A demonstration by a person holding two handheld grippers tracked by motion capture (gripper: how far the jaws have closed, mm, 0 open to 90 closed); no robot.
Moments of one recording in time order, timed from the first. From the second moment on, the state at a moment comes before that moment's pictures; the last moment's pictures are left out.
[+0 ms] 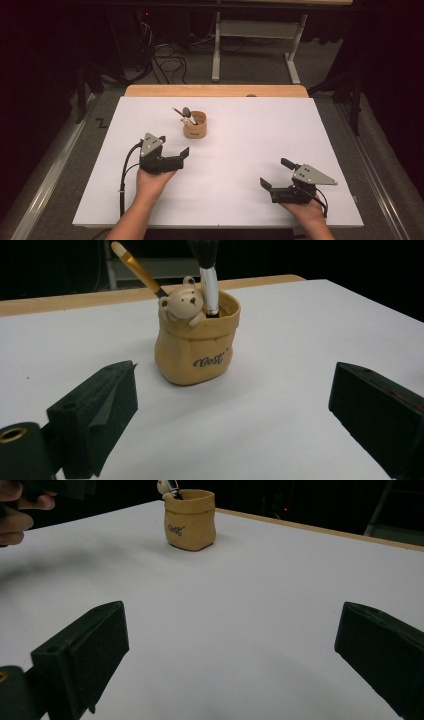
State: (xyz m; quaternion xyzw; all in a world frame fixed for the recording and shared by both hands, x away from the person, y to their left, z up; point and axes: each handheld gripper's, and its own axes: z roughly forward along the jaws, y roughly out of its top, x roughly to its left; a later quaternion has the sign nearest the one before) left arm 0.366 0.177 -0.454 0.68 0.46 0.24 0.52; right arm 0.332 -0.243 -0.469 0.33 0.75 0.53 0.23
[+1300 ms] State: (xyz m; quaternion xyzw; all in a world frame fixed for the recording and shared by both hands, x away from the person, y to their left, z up) left arm 0.290 0.222 -0.473 0.70 0.42 0.23 0.52; right arm 0.327 -0.250 -0.462 0.34 0.74 0.52 0.24
